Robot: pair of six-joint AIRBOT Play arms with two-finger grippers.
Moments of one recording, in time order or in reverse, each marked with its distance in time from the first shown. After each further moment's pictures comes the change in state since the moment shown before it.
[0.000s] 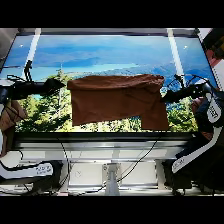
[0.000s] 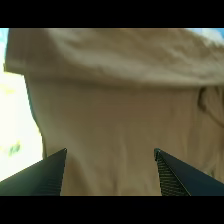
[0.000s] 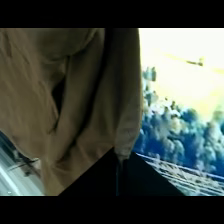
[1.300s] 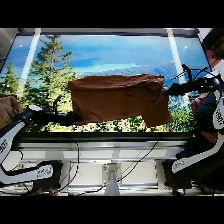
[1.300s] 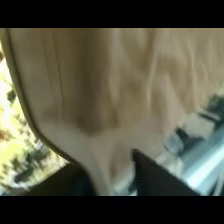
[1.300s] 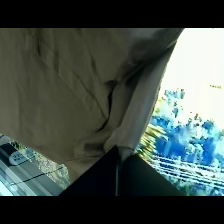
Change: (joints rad) left arm -0.179 0.040 -0.484 0.042 0.121 0.024; right arm -0.001 0.142 0.001 0.061 -0.014 -0.011
